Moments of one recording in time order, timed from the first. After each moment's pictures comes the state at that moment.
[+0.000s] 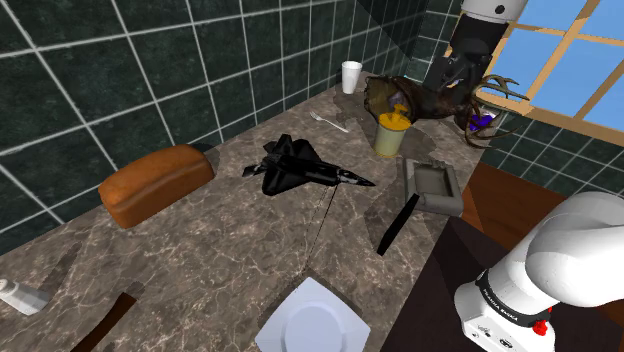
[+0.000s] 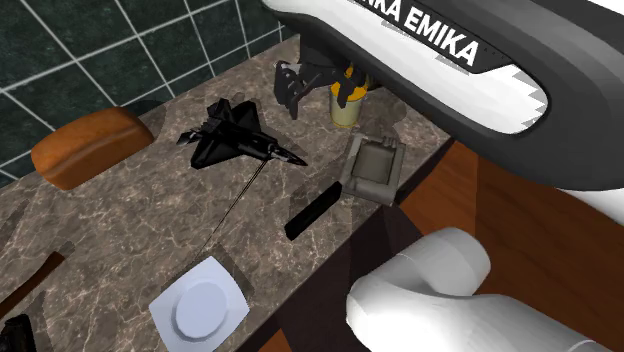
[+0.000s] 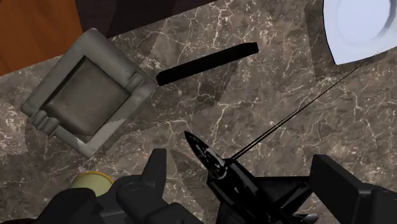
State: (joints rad) arm -0.02 -0.76 -0.04 -2.31 0.05 1.59 0.11
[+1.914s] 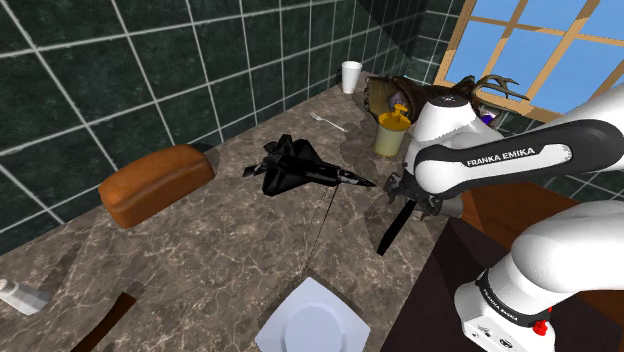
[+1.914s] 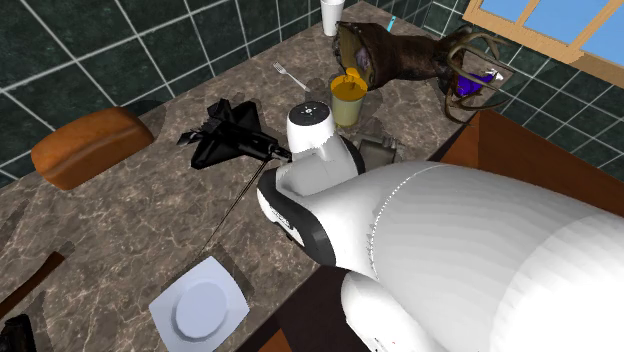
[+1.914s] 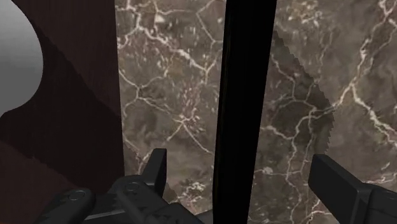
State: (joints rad) arm -0.29 -0.61 0.44 -3.00 0.29 2.37 1.22
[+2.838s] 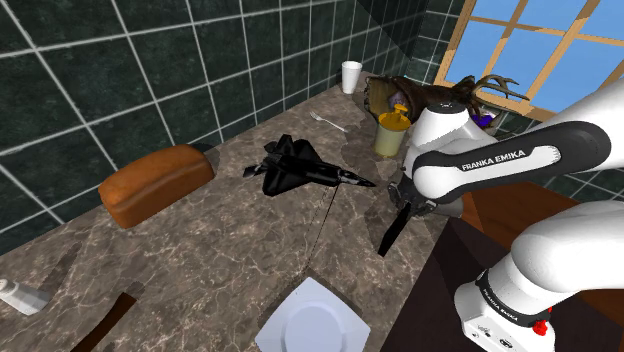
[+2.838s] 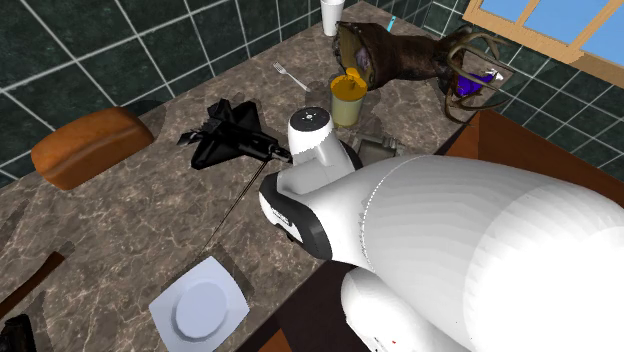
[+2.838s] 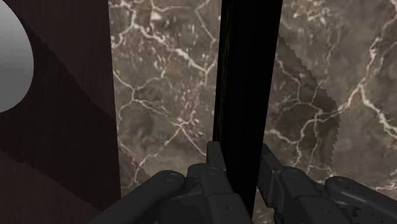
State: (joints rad) arm -0.30 -0.57 0.45 -3.01 0.29 2.43 1.22
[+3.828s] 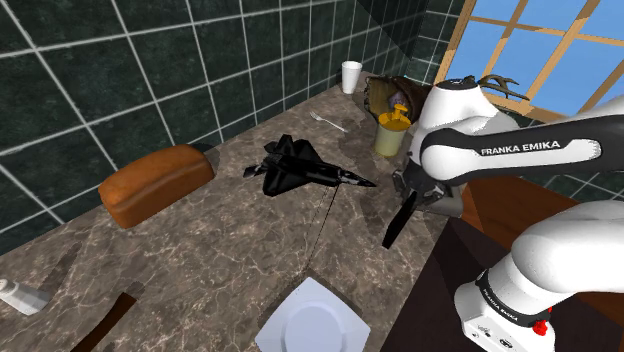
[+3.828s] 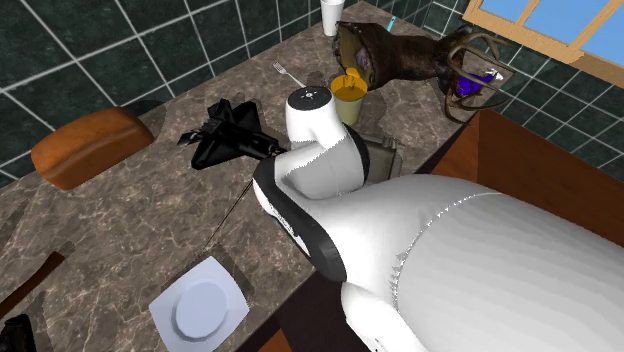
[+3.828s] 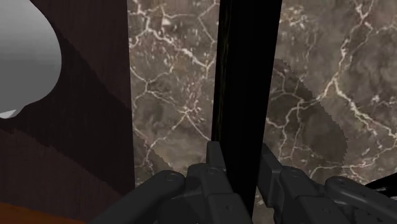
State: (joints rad) arm -0.29 -0.72 0.40 -2.96 0.27 2.23 1.21
